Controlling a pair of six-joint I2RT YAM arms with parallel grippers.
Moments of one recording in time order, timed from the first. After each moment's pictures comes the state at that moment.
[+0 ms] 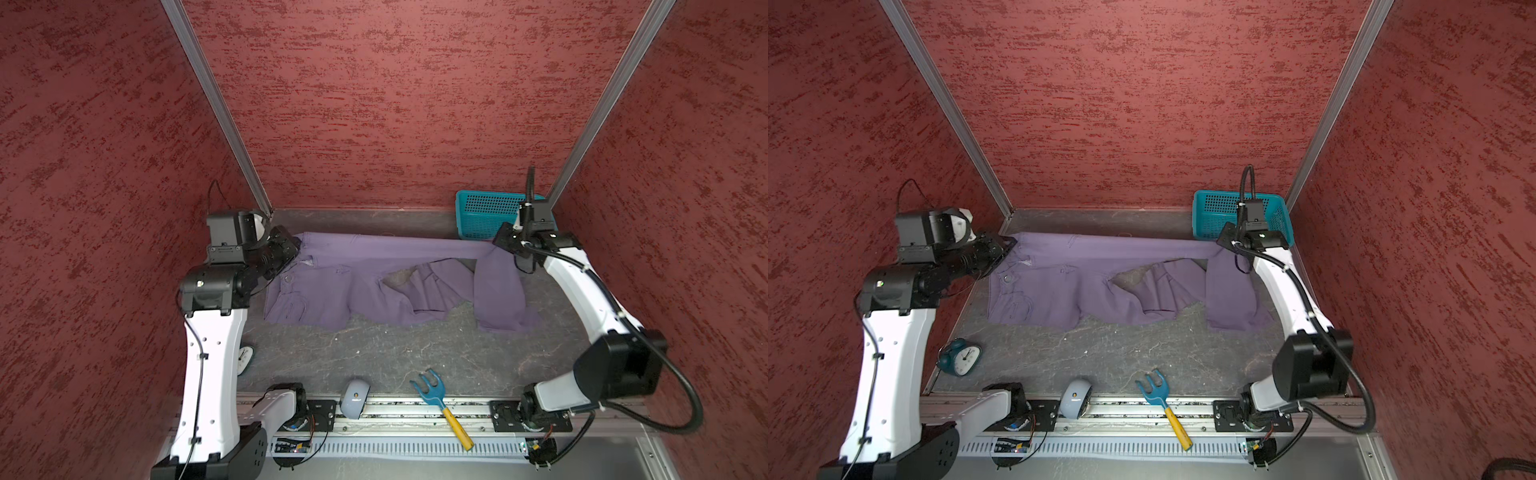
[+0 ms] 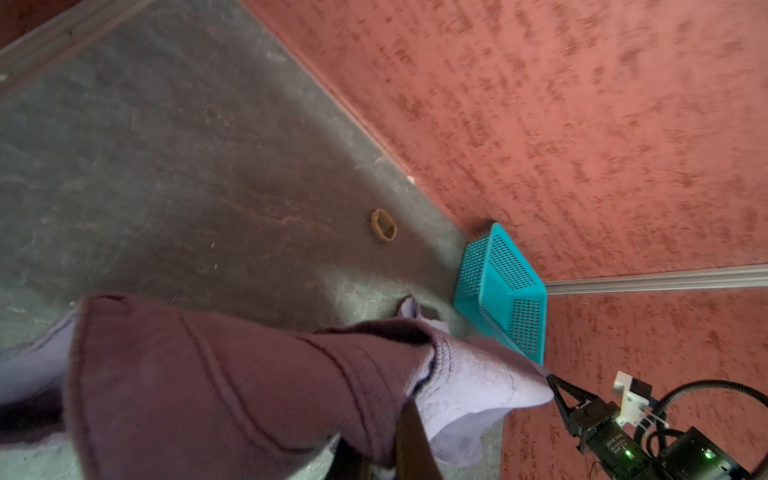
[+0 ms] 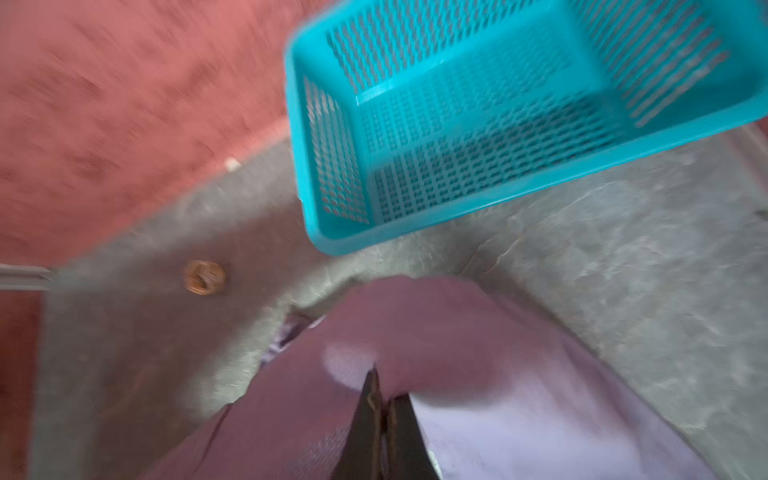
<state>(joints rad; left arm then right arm) 0.08 1.11 1.55 -1.11 0.26 -0.75 0.09 1.57 1.42 -0.69 0.00 0.52</state>
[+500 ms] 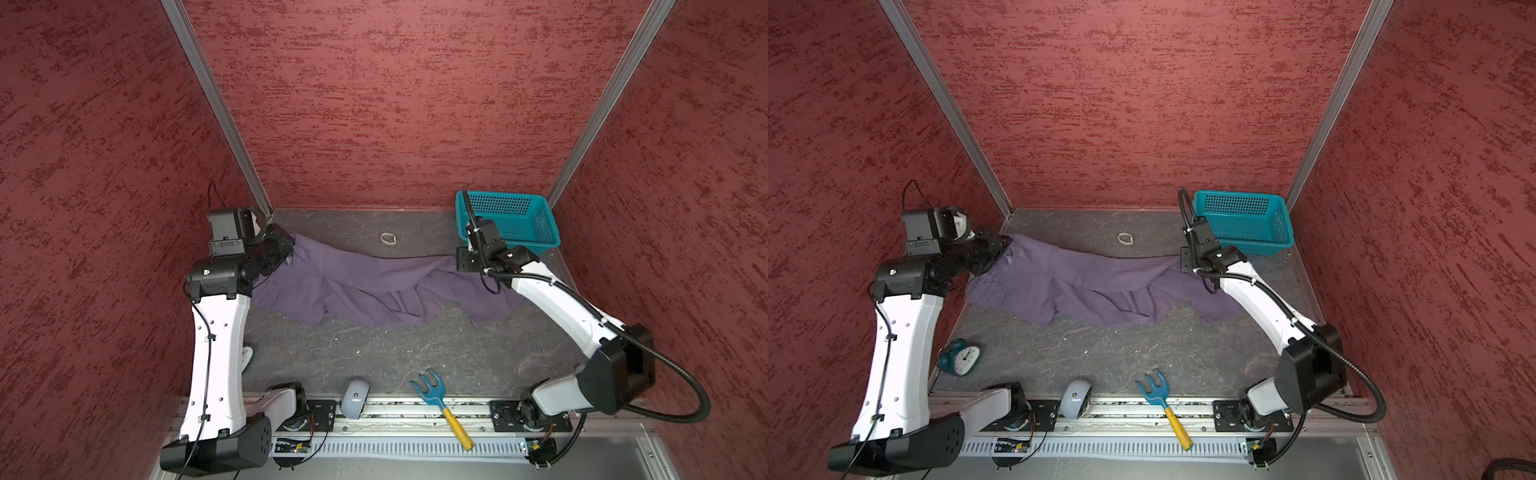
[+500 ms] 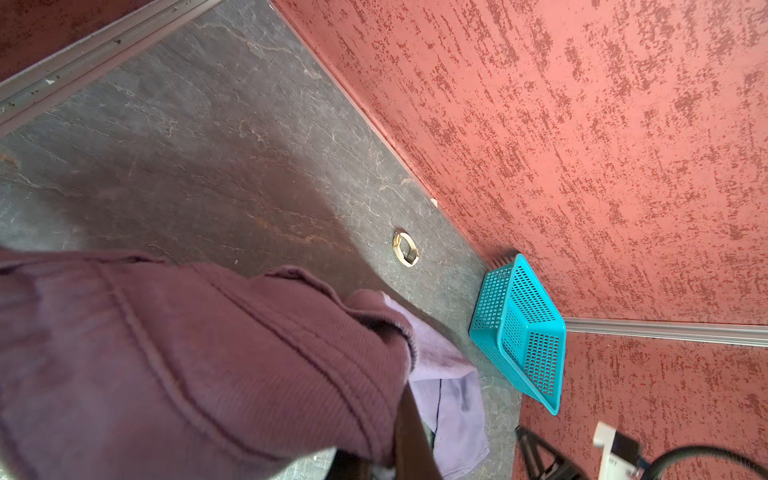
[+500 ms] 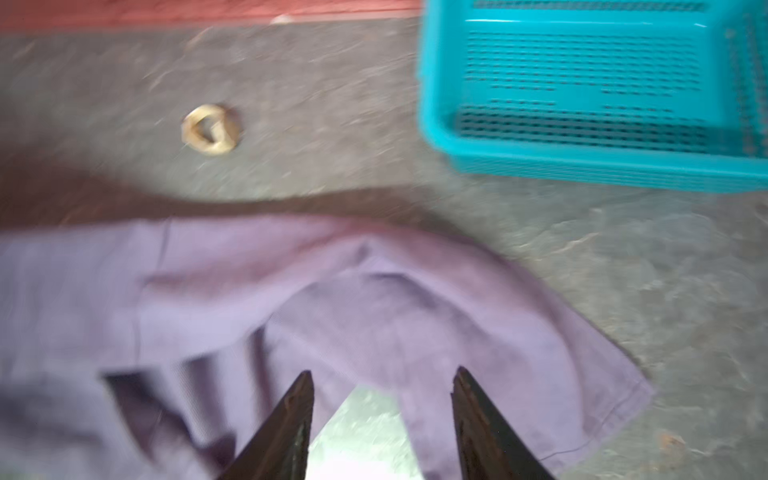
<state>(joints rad) 0.14 1.14 1.51 -1.03 0.25 -0.75 0.49 1.44 1.23 -0.67 0.19 0.37</state>
